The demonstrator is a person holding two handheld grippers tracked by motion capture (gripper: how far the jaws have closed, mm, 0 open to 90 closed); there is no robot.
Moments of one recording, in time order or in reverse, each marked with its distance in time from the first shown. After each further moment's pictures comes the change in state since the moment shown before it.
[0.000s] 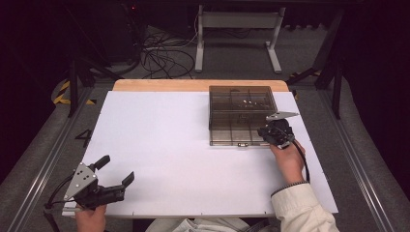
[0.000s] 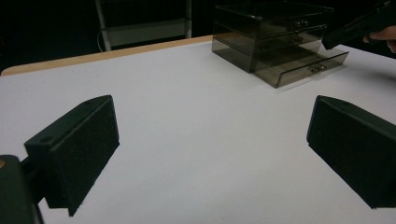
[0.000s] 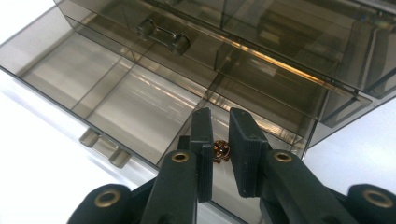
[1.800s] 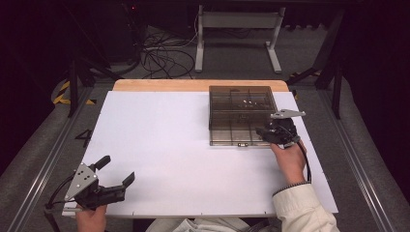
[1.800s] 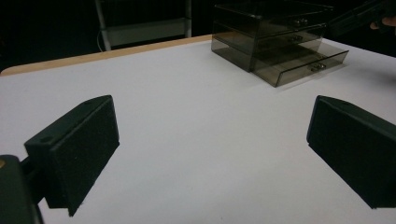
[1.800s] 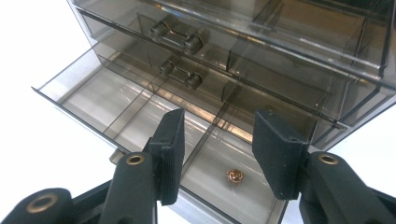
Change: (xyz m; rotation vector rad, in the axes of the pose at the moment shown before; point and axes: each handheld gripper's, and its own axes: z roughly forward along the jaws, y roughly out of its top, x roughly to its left) left arm -0.001 0.000 0.000 0.004 0.001 0.007; right arm 0.002 0.007 -0.021 -0.102 0.031 0.009
